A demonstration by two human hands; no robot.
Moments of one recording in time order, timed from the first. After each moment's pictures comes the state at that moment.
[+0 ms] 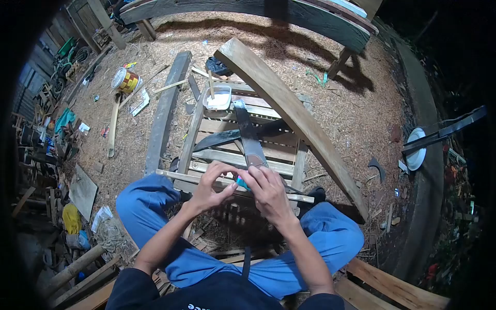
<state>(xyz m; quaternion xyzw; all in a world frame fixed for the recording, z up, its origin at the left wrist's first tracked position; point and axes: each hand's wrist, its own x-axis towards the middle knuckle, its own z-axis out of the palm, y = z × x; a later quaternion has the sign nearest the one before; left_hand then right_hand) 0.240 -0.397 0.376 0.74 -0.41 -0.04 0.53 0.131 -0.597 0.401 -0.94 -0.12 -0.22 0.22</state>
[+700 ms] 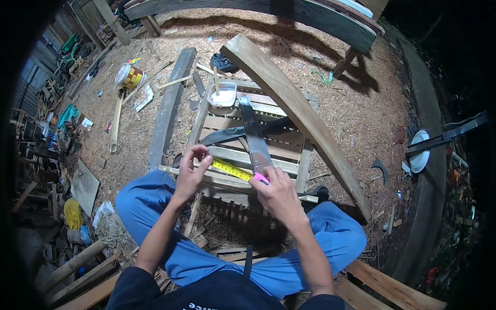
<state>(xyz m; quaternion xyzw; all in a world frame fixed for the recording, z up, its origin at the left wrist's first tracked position) 0.272 -0.364 0.366 0.73 -0.19 -0.06 0.66 0.124 -0.610 0.407 -0.97 -0.09 -0.09 0.21</state>
